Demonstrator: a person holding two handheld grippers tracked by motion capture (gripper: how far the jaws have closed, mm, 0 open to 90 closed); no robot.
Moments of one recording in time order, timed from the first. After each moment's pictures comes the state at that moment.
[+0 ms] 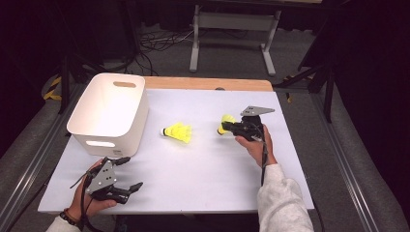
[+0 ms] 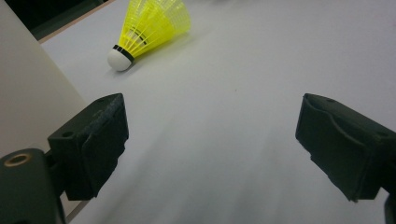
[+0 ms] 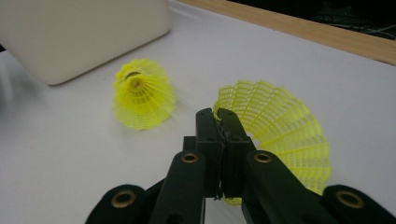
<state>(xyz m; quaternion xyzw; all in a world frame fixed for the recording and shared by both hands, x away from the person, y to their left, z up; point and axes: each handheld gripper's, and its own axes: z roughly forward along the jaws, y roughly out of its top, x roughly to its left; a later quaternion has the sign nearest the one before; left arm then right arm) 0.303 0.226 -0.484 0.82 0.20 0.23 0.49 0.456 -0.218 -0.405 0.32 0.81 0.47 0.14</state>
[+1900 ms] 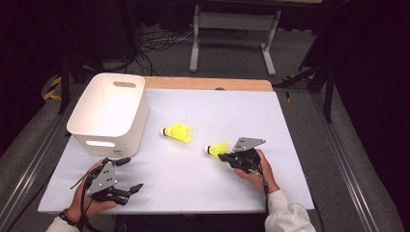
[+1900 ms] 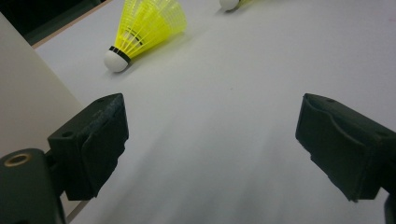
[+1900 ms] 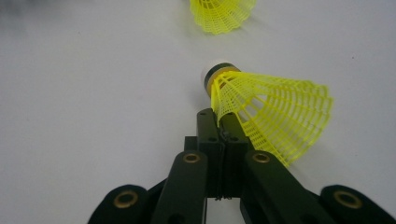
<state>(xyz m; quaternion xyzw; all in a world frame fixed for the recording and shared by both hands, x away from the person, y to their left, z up) 0.301 0.223 -0.483 0.82 0.19 0.23 0.49 0.389 -0.216 -0.451 0.24 0.87 0.41 0.14</state>
